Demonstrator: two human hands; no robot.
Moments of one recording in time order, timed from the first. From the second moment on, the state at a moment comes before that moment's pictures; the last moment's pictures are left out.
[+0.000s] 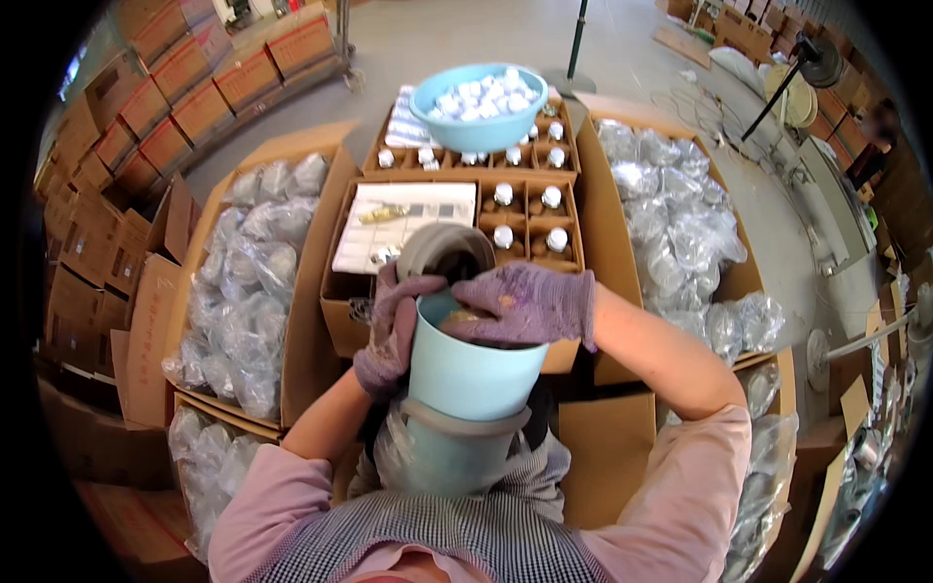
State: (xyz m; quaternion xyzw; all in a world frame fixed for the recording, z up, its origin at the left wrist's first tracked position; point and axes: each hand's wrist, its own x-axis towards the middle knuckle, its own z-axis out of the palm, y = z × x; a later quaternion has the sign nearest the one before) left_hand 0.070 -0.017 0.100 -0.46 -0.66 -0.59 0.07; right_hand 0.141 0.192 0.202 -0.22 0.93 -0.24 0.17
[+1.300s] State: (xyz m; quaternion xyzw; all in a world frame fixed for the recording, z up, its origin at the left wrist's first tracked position) left_hand 0.033 -0.010 0.171 -0.37 -0.56 -0.74 0.02; right_hand 0.142 0.190 0.169 -0.45 0.87 -0.08 -0.19
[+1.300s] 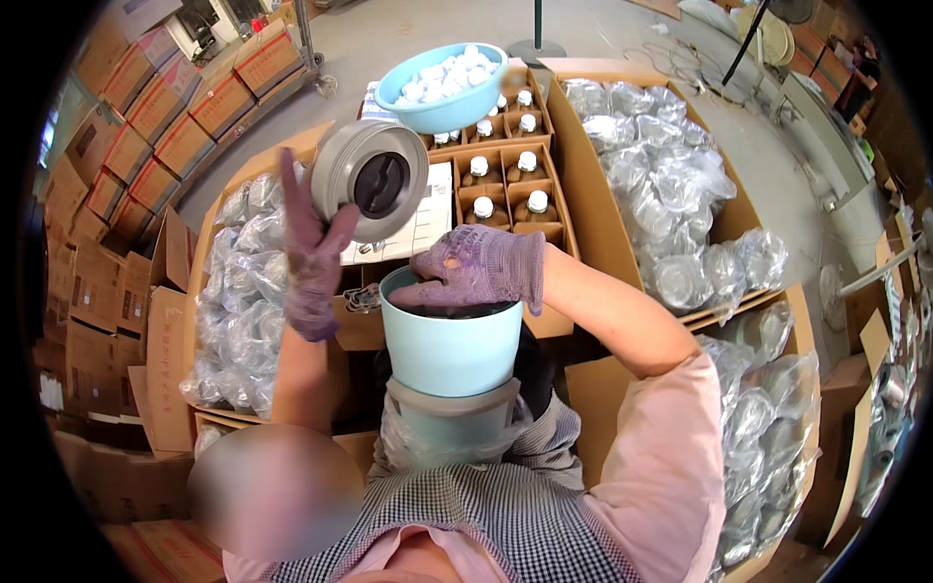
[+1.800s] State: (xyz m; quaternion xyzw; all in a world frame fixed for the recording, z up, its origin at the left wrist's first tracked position) left_hand 0.035 0.000 0.190 -0.61 -0.54 -0.56 -0.11; right_hand 0.170 0.212 0.165 -0.04 0.67 -0.73 -0.11
